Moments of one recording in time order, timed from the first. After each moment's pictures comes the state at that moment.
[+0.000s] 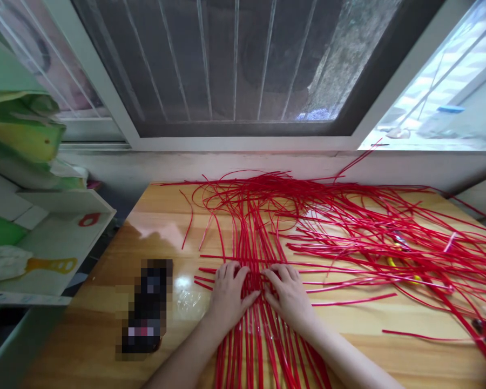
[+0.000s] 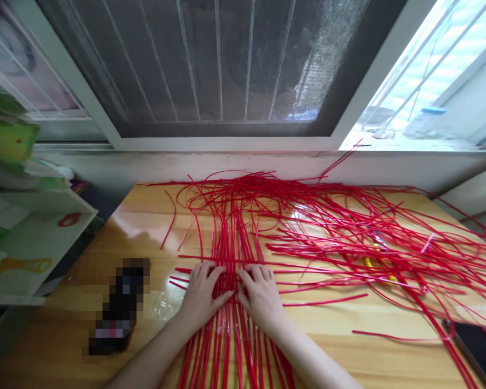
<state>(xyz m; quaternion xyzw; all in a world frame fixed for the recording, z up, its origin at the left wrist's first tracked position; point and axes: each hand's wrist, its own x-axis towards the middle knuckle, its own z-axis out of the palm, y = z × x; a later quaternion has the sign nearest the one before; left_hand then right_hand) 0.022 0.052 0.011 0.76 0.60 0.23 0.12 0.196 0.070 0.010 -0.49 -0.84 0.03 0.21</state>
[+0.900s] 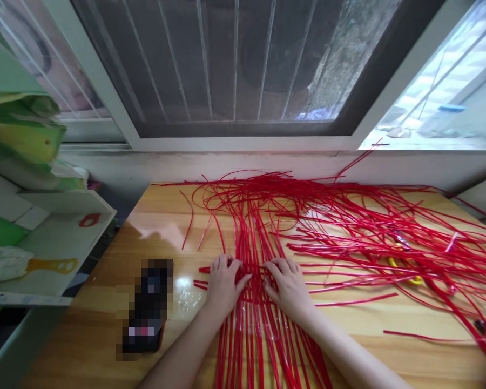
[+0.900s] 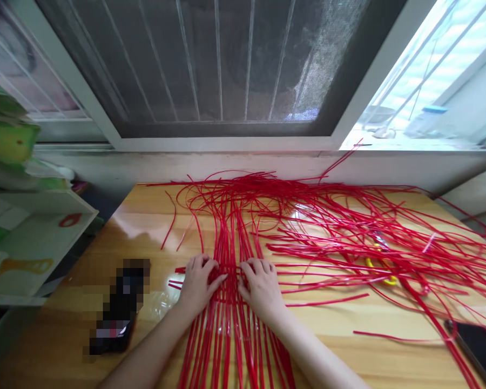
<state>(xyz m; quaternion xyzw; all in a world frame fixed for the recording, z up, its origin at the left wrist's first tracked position) 0.013 0.070 0.015 0.73 0.63 0.24 0.11 0.196 0.084 0.010 -0.51 -0.84 0.01 0.20</state>
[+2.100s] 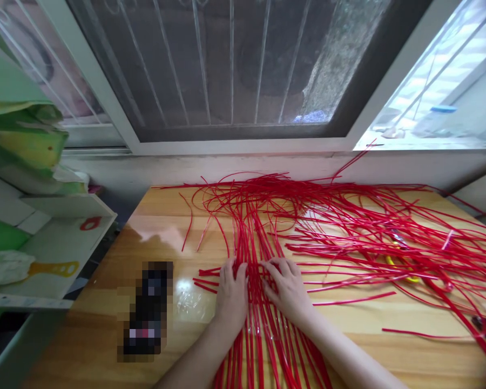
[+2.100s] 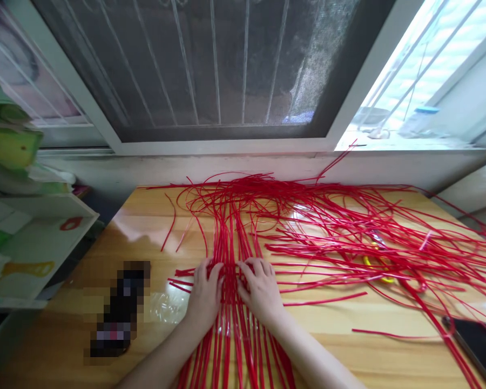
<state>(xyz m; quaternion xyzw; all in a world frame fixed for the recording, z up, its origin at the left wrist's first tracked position) 0.037 0.054 -0.006 0.71 0.64 0.29 0.04 0.195 0.081 0.006 -0.50 -0.83 0.02 0.23</state>
